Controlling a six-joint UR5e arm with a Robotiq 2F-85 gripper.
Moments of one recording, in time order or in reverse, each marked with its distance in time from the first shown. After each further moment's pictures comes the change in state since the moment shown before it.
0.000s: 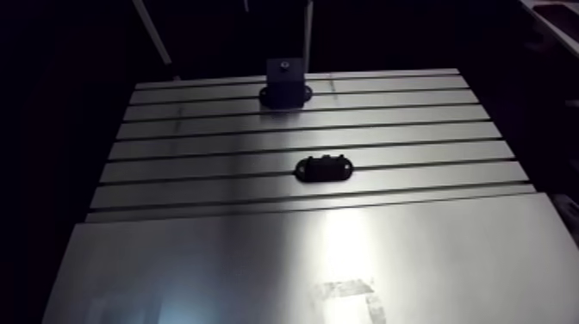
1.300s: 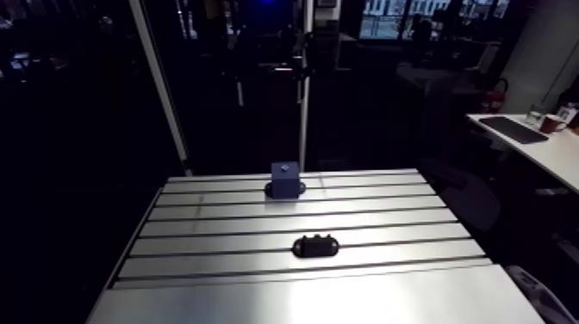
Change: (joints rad) arm 0.000 -0.391 0.265 -0.021 0.044 -0.007
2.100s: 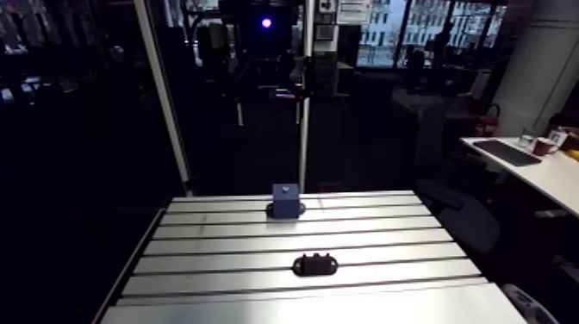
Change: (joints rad) arm 0.003 -0.099 0.071 -0.035 0.004 0.012
